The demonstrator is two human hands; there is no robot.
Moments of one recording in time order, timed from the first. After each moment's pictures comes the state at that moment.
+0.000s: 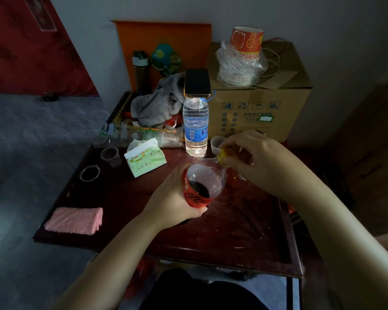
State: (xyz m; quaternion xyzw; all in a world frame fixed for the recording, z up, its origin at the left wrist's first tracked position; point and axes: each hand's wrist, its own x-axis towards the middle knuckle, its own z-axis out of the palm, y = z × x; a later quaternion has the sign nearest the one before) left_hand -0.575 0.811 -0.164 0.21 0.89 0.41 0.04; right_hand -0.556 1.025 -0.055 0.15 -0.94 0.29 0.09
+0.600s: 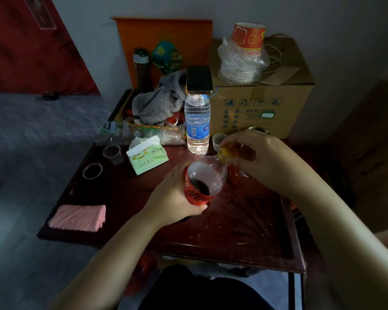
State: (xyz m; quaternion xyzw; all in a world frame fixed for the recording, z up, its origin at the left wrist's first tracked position) left_hand -0.575 0.804 -0.166 0.22 0.89 0.41 0.03; right_hand -0.552 1.021 -0.055 0.14 -0.93 0.33 0.06
